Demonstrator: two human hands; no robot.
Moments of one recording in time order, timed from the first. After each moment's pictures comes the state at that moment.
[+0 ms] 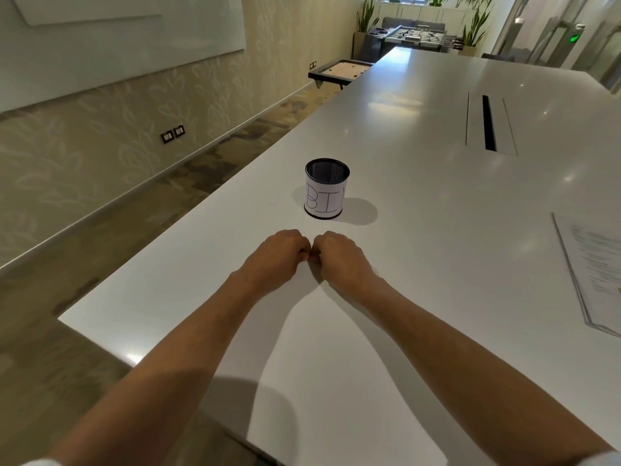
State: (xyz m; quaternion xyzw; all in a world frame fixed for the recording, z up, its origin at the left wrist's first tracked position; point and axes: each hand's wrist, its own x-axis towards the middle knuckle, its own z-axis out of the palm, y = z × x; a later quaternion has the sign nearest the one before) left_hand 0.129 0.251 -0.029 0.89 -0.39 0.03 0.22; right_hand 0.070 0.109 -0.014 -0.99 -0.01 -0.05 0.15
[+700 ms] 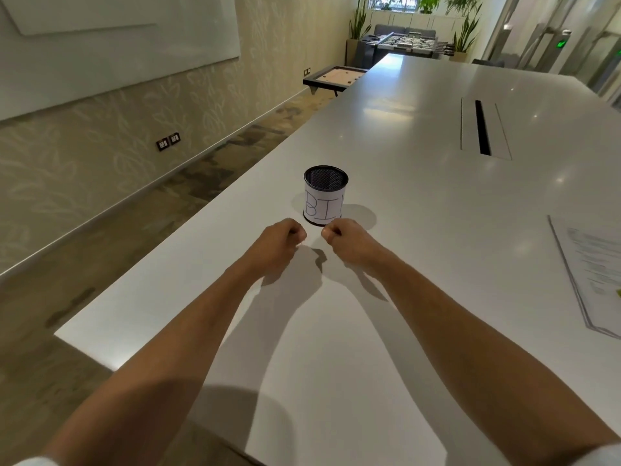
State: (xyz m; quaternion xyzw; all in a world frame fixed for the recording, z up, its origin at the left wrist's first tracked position) left_hand 0.152 0.245 -0.008 0.88 -0.24 -0.09 0.40; right_hand 0.094 0.084 0.009 -0.89 0.10 0.01 0.45
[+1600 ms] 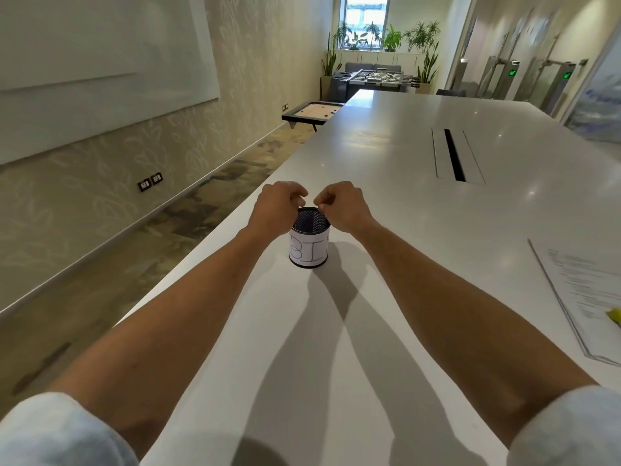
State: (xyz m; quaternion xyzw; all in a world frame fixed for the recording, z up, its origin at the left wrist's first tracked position) left_hand 0.246 0.177 0.071 0.89 -0.27 0.08 0.37; right_hand 0.181 0.043 0.081 -0.90 0.14 -0.18 0.36
